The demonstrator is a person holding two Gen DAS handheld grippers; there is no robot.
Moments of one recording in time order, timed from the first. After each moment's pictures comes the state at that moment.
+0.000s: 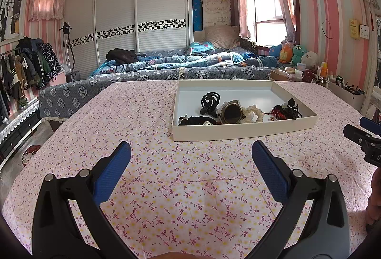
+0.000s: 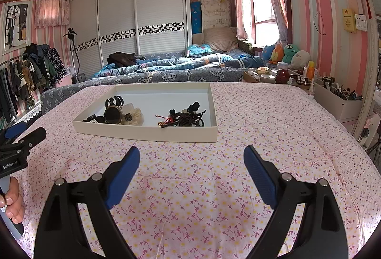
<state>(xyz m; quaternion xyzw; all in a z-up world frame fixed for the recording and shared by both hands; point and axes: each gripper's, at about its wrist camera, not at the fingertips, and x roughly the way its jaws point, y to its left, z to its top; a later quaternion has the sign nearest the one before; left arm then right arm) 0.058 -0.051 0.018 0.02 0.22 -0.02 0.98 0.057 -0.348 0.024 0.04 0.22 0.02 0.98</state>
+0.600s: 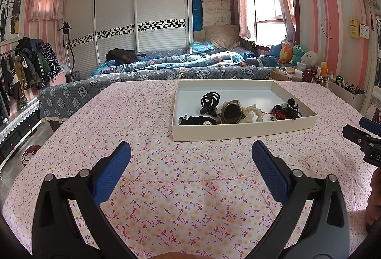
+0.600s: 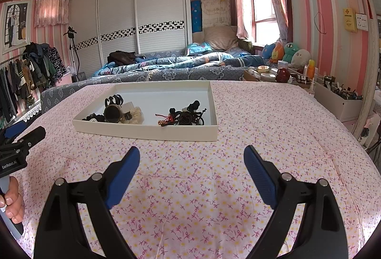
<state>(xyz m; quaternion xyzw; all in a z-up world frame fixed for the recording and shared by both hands) 0.058 -0.051 0.018 0.02 0.22 -0.02 0.98 0.056 -0.347 0.024 0.04 0.22 0.02 0.97</state>
